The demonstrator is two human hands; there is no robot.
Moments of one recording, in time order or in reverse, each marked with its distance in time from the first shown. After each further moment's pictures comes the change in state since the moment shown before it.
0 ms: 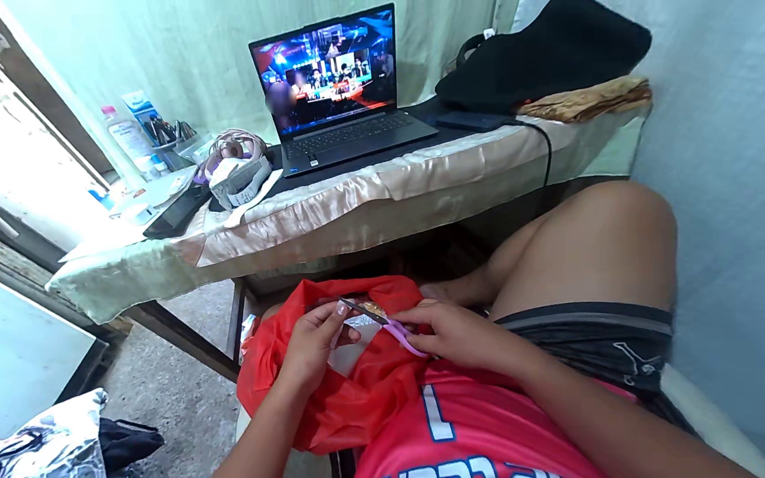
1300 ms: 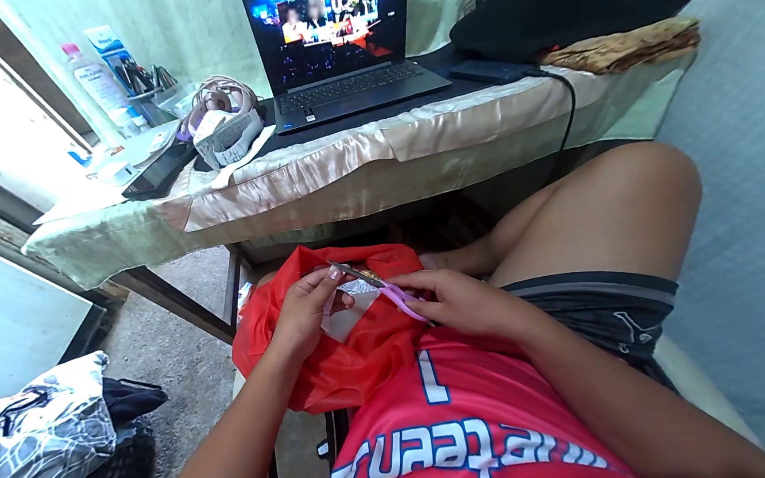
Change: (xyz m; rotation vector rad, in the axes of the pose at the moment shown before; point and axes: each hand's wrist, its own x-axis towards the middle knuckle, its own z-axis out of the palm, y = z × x) left_hand 0.001 0.000 -0.003 -0.075 0.023 -0.017; right_hand -0.001 0.001 -0.003 0.155 -0.028 -0.038
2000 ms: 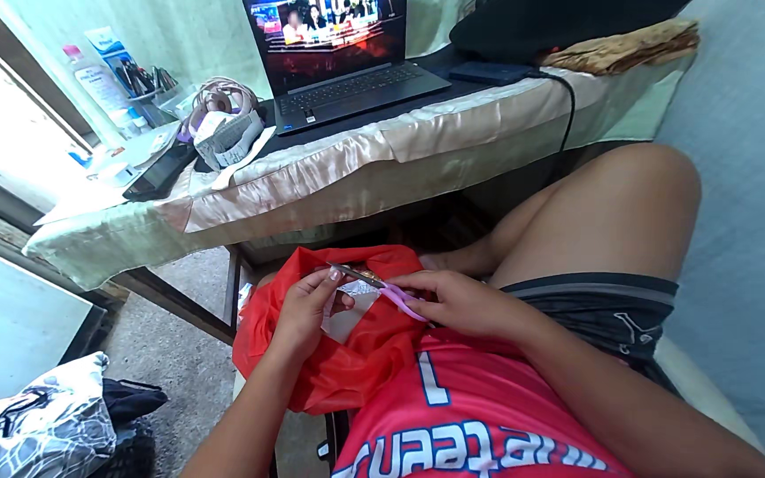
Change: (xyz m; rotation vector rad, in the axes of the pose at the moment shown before) left_hand 0.000 0.001 0.000 0.008 0.007 -0.005; right_hand -0.001 0.001 0.001 0.020 0.012 0.001
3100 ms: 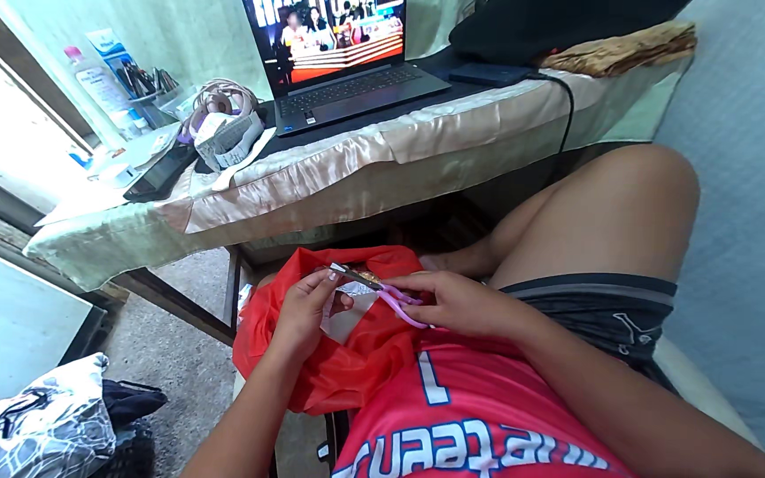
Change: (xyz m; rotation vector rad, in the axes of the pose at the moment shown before) left_hand 0.000 0.001 0.000 -0.026 -0.004 0.003; right_hand 0.002 0.000 0.000 0.036 -0.016 -0.019
